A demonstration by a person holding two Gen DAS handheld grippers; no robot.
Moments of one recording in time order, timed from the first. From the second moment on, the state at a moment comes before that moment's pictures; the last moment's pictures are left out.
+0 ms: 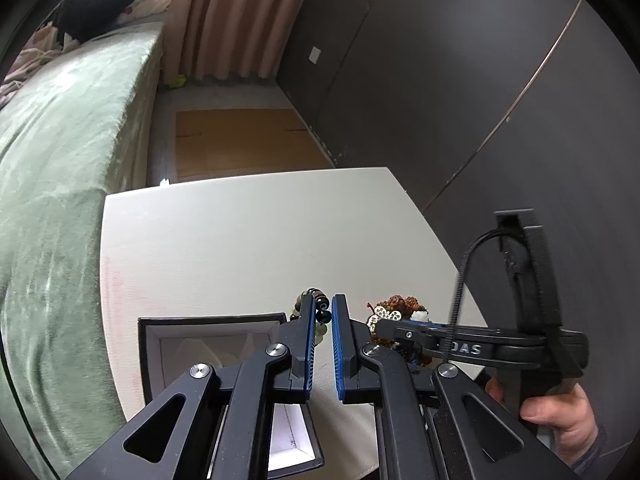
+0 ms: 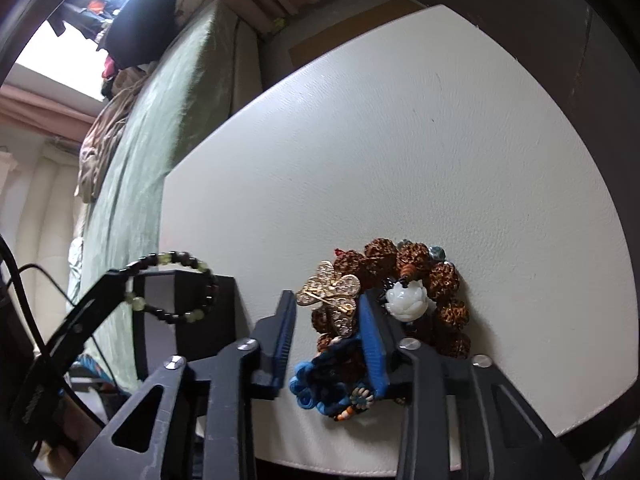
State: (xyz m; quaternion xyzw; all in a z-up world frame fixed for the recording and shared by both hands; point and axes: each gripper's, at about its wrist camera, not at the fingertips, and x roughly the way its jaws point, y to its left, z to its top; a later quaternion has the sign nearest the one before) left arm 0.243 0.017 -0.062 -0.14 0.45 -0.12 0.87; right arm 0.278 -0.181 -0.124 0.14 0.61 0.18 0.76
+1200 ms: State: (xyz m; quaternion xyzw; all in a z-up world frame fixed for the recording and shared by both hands) left arm 0.190 0.096 -0.025 -0.16 0.39 -0.08 0.90; right arm 0.245 -0.084 -0.073 0.12 0.54 0.32 0.77
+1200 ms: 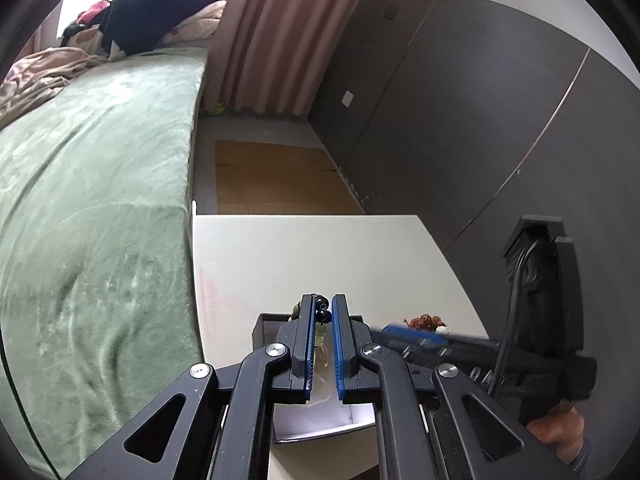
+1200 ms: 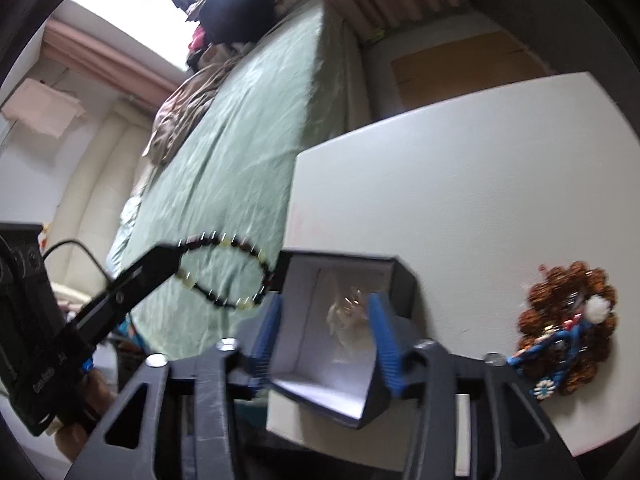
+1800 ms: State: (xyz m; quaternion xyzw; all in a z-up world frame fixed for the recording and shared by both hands) left arm 0.210 0.064 -0.061 -0.10 0.46 -0.06 0.88; right arm 0.253 -0.135 -0.060 0.16 0.53 0.27 0.79
